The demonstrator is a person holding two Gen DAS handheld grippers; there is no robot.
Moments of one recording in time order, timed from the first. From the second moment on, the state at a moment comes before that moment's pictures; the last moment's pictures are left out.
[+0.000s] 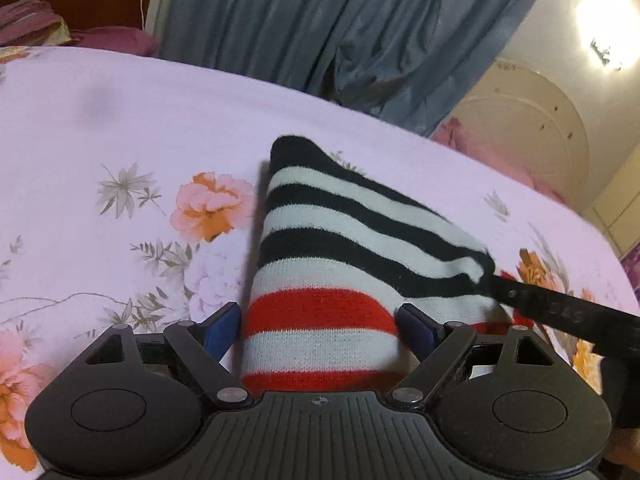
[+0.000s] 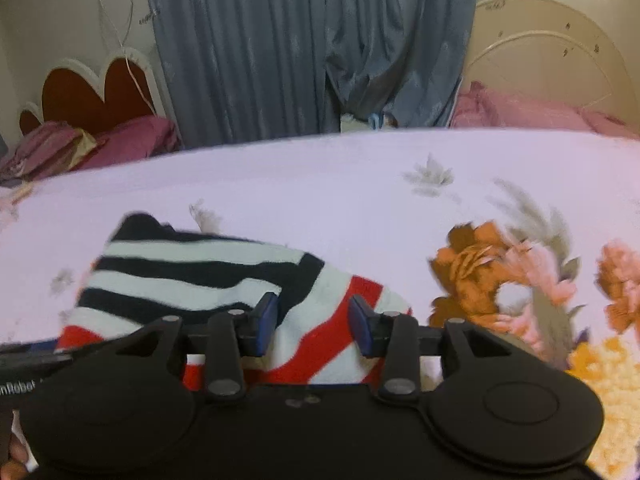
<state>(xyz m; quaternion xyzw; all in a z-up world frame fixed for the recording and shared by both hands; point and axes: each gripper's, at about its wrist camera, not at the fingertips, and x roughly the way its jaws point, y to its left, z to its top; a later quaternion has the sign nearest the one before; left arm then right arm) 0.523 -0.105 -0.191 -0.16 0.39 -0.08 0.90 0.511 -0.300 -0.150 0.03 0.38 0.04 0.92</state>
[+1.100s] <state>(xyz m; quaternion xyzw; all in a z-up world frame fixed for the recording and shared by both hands) 0.449 -0.113 -0.158 -0.09 0.37 -0.09 0.92 0.408 -0.303 -0.113 0.03 0.33 0.08 0.94</state>
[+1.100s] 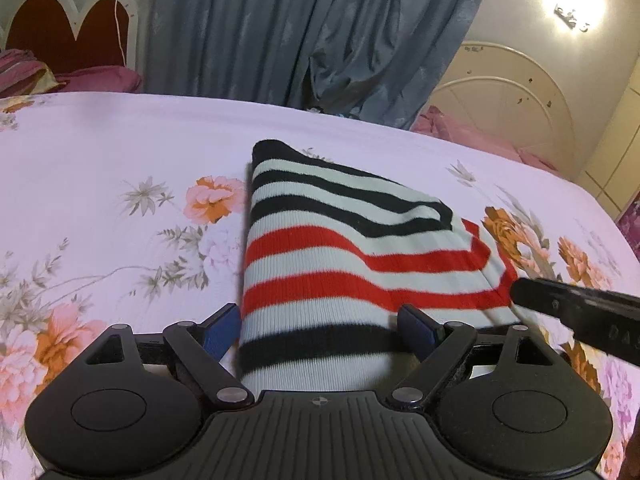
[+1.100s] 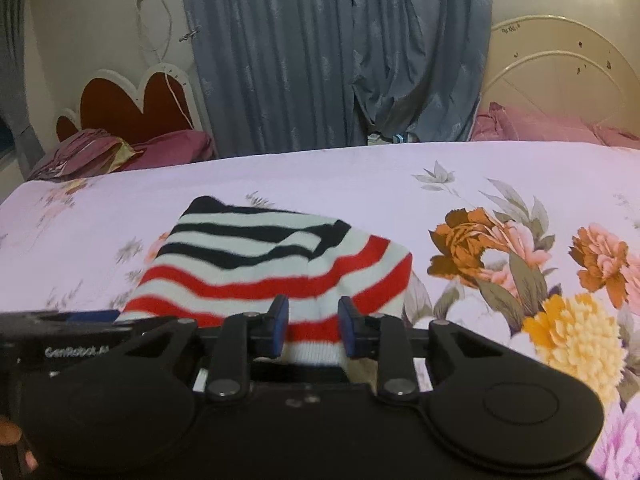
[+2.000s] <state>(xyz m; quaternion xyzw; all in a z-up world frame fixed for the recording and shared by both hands) 0.388 -0.108 -0.178 -0.08 0.40 -0.12 0.90 0.344 -0.299 -0.140 -0.03 0.37 0.09 0.92</state>
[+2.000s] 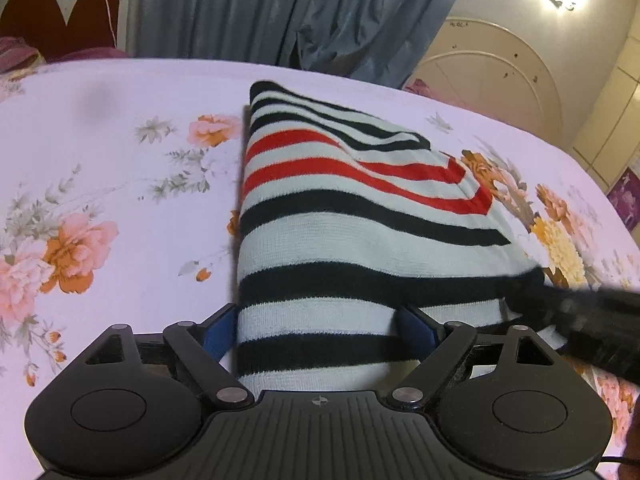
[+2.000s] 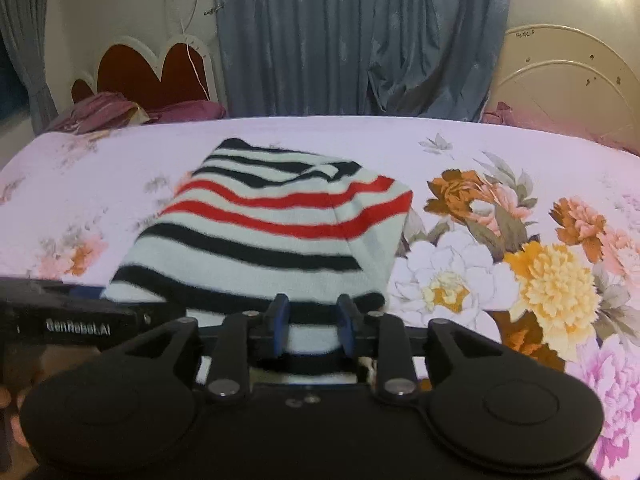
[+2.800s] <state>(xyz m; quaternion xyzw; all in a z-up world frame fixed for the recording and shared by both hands) 0.430 -0.095 -0.156 -0.13 0.40 -0.10 0.90 0.394 -0.358 -0.128 0.14 0.40 0.08 0.90</state>
